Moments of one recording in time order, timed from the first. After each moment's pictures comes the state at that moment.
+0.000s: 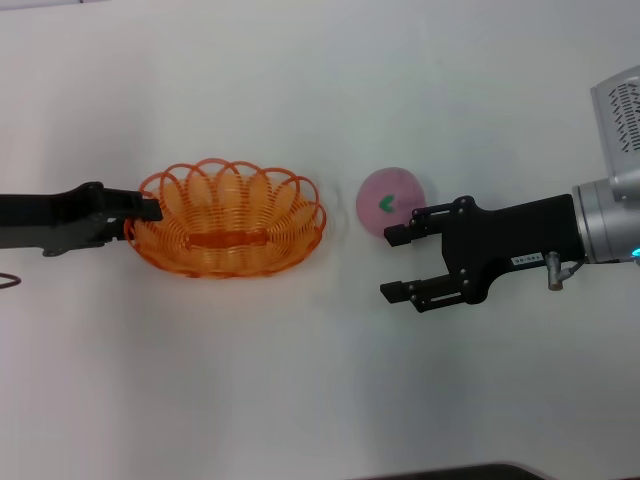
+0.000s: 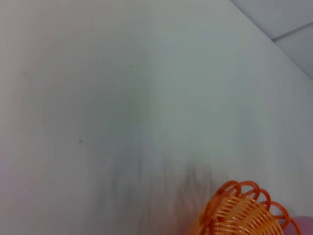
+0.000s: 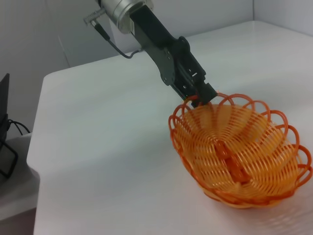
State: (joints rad) left arm -0.48 -2.16 0.75 0.97 2.37 1.48 -2.65; right arm 0.46 2.08 -0.91 -0.67 -2.09 -1.55 1.26
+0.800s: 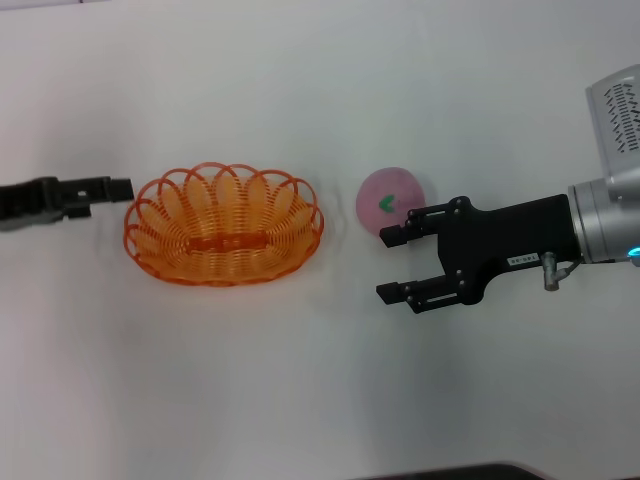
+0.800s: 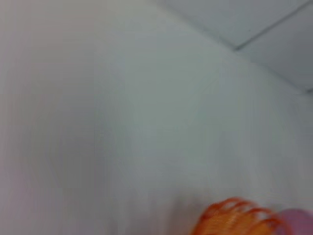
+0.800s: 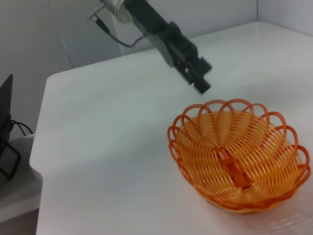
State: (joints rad) left arm -0.48 -2.10 0.60 0.92 2.31 1.56 -2.30; right arm 0.47 2.09 -0.91 -0.66 -2.09 -1.55 1.26
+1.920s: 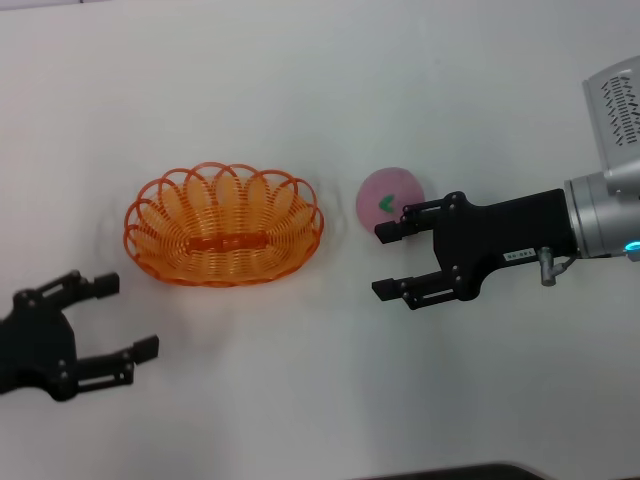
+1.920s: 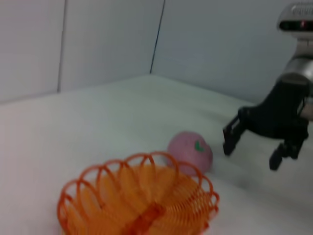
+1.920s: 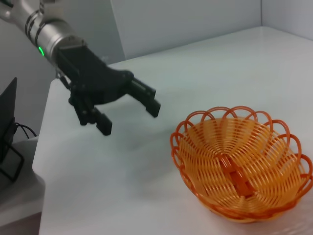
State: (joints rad) left arm -0.23 -2.17 0.53 0.84 2.17 1.75 -1.15; right arm 0.48 2.09 -0.91 -0.66 -2.08 -1.56 1.26
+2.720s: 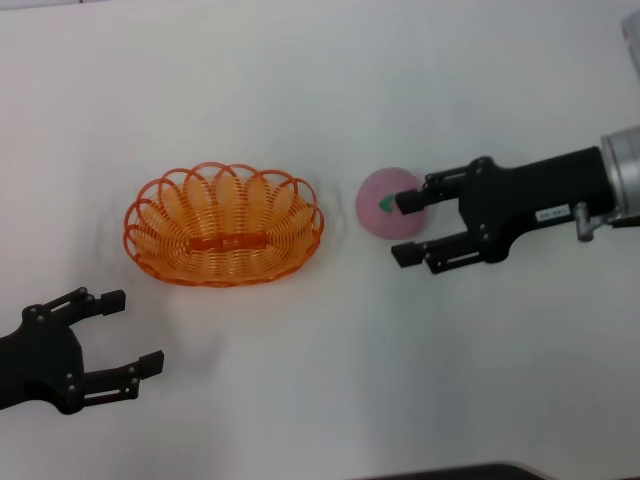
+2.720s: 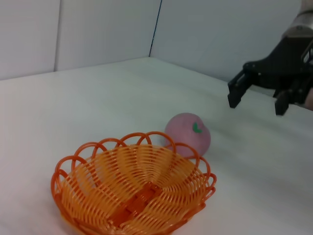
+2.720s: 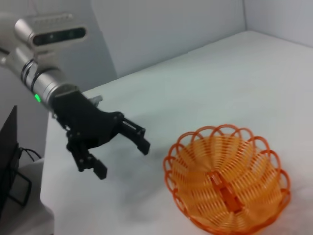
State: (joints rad) left arm -0.23 -2.17 0.53 0.80 2.22 1.72 -1.15; right arm 0.48 2.07 -0.88 -0.84 -2.09 -1.69 1.51
